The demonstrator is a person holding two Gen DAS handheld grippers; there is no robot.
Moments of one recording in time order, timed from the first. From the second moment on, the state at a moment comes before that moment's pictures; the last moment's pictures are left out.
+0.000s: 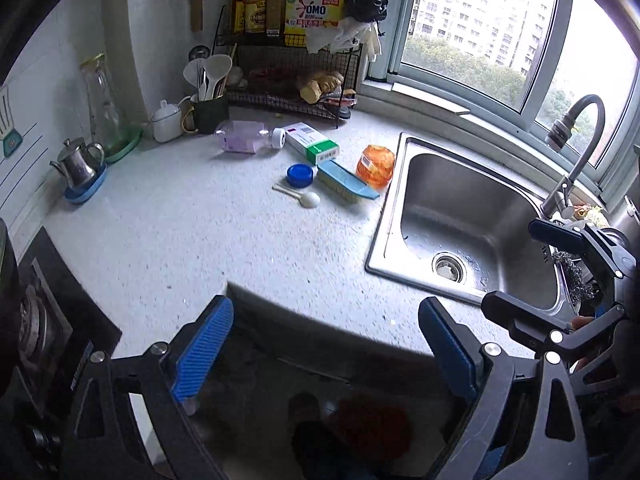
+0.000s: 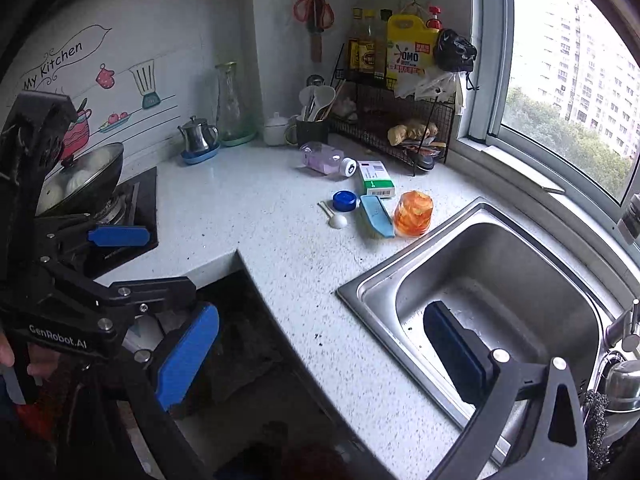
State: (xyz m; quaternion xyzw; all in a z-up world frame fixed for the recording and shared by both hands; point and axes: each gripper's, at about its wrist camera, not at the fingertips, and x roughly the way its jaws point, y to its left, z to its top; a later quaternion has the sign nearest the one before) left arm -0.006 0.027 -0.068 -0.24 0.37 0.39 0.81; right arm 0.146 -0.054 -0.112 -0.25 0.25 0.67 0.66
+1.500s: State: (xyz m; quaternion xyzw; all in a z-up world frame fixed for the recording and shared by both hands) left arm 0.068 0.319 -0.144 -0.23 0.51 0.24 0.79; right arm 0.279 0.201 -0.190 -0.28 0.46 0.48 0.69
